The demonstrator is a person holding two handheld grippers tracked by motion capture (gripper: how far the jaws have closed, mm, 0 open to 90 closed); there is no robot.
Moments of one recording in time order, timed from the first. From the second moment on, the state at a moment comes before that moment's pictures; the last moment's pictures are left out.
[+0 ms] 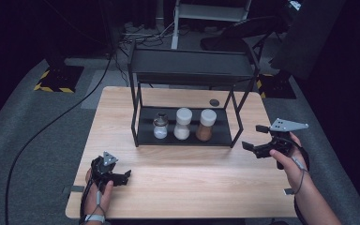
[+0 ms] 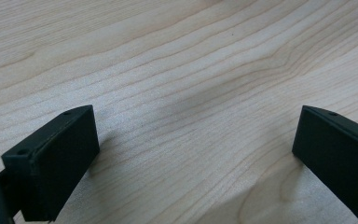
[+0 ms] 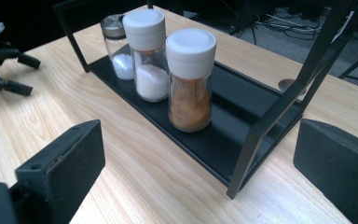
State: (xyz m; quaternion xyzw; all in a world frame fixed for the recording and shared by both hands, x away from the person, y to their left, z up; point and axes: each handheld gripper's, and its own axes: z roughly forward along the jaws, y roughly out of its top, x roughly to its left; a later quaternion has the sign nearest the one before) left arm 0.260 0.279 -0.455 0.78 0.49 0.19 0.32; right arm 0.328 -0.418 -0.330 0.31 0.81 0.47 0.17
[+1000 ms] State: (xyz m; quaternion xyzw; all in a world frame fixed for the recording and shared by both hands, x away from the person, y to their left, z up) left arm 0.260 0.279 -0.454 0.78 0.49 0.20 0.32; right arm 0.324 -0.422 -0.408 0.33 0.82 0.45 0.16
